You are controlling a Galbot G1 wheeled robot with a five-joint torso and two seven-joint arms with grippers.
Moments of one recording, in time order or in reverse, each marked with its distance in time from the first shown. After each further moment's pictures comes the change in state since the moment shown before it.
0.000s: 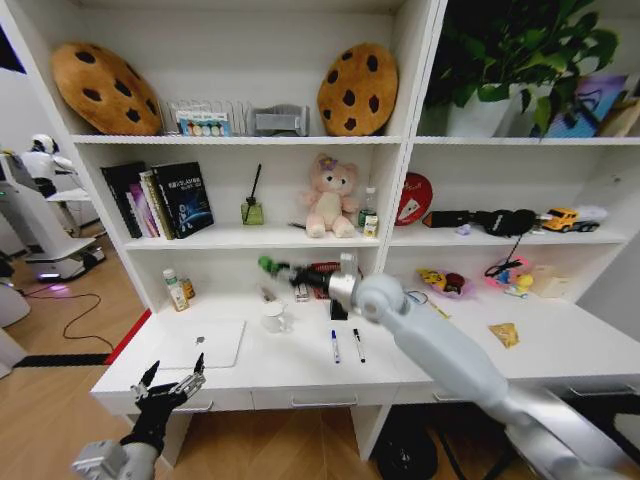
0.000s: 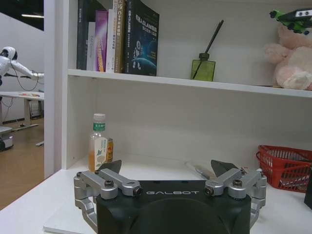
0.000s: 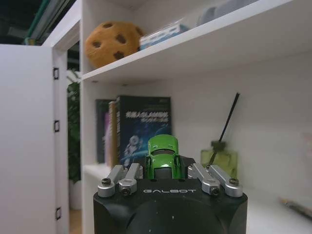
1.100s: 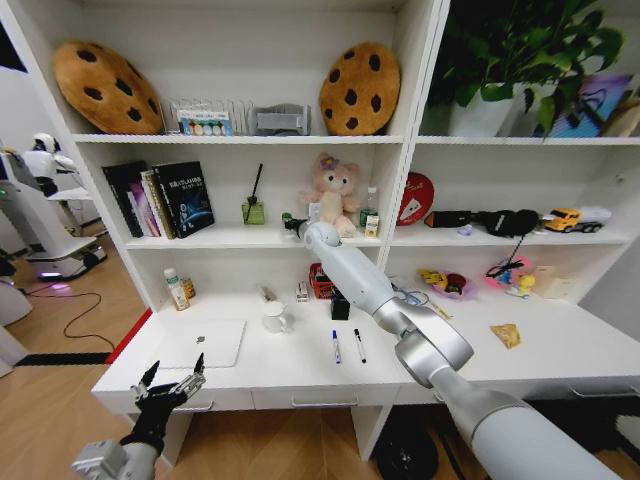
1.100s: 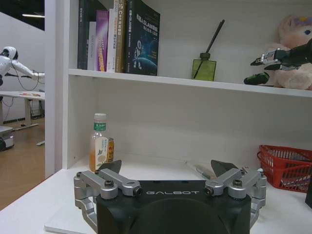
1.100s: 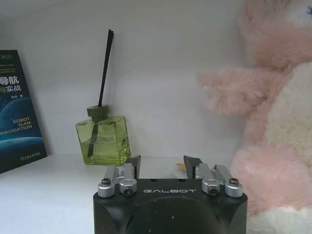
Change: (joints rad) left arm 0.000 0.000 0.000 0.000 0.000 0.000 0.000; right arm 0.213 0.334 -0.004 -0.678 -0.078 0.008 0.270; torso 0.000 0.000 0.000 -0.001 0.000
